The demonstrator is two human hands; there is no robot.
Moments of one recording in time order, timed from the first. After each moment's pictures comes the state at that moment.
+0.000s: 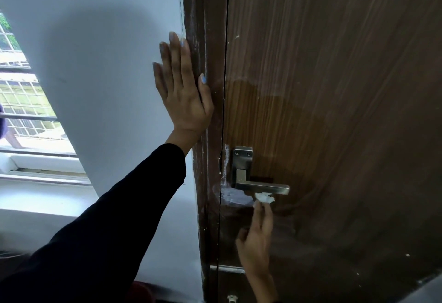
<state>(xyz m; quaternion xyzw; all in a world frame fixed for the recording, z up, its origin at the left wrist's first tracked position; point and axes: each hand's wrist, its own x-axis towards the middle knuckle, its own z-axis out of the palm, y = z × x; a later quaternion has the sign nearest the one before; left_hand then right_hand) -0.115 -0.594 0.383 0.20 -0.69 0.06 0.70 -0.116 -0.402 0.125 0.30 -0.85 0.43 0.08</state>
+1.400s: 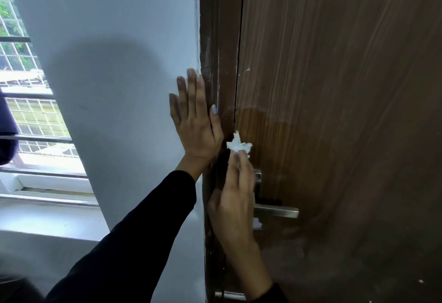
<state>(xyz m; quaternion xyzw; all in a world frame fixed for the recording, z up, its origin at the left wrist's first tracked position) -0.113 -0.597 0.377 0.20 -0.71 0.05 0.67 -0.075 -0.466 0.300 0.38 -0.76 0.46 0.25</state>
